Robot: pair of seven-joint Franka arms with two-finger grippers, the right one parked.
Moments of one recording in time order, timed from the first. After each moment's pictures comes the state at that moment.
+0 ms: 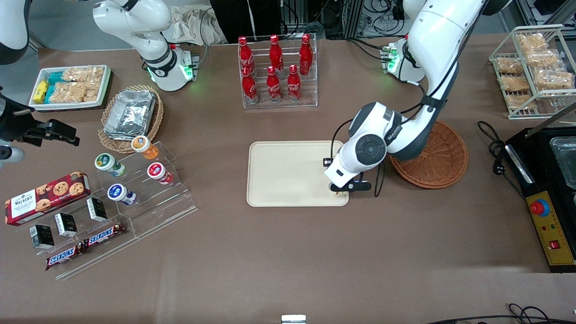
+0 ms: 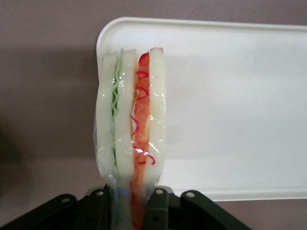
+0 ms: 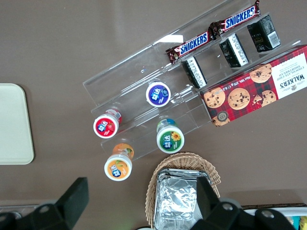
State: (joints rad) arm -0.32 0.52 -0.28 -1.77 -0.07 2.07 -0.55
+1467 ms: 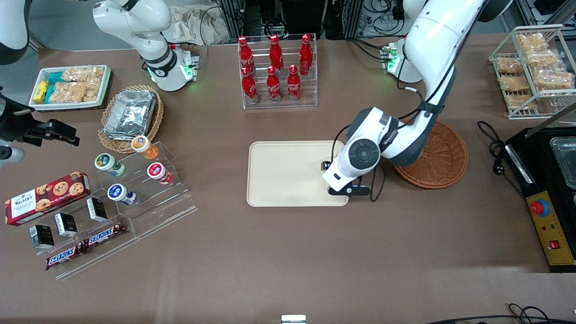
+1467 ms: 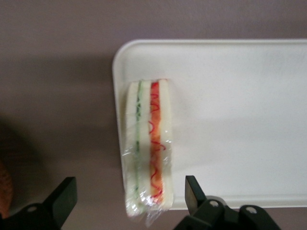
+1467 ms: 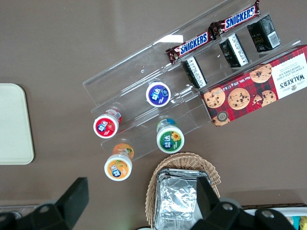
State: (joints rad) arm -0.31 0.50 -0.27 -1.71 -0.01 1.99 -0.55
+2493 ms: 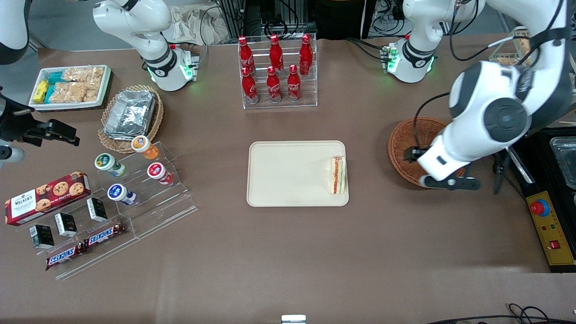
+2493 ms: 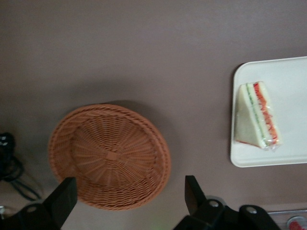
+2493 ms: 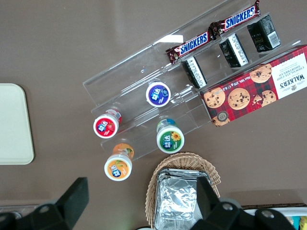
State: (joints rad) arm -0.06 0.18 -0.18 -1.69 0.05 1.69 -0.14
